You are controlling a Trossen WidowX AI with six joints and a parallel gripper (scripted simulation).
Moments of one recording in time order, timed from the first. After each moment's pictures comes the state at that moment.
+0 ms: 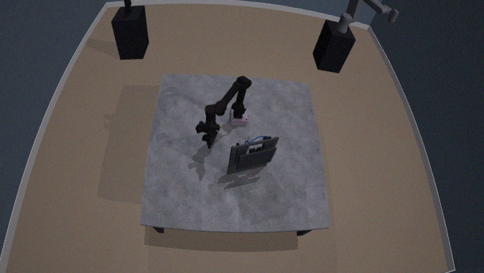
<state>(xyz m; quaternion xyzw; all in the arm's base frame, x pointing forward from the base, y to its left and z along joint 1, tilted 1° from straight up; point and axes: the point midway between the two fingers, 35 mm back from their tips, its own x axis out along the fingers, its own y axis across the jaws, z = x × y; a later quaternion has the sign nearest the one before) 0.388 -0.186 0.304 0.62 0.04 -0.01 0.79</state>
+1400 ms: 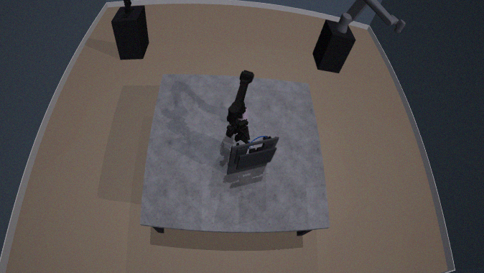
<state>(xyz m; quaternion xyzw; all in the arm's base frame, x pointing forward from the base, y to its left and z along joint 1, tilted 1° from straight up) 0.333 0.016 0.263 0.68 0.18 0.20 0.69</state>
